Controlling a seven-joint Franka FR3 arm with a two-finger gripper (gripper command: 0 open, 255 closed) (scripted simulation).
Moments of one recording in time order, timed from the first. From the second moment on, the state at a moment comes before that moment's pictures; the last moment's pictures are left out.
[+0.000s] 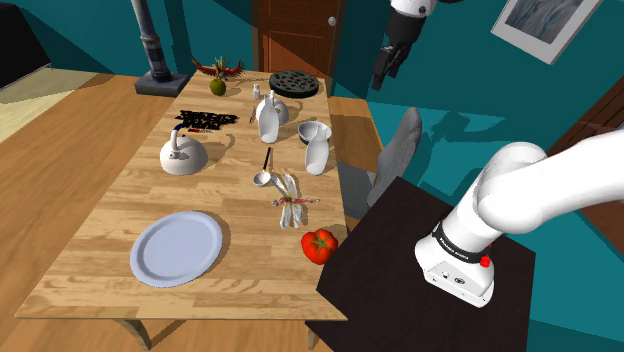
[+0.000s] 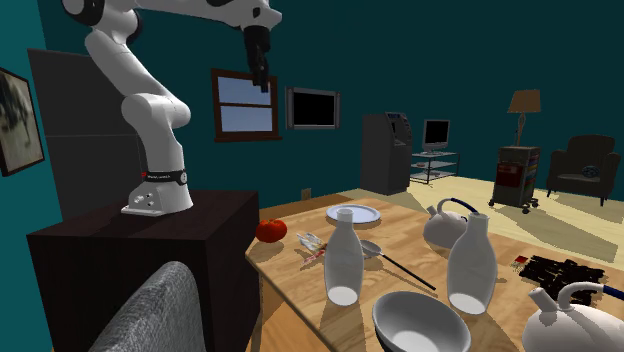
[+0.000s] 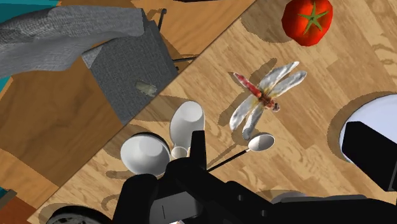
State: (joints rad) arm 0.00 -0.66 -0.10 -2.39 -0.13 1.79 -0.08
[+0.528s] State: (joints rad) arm -0.01 -0.46 -0.21 -2.44 -0.14 2.07 -0.18
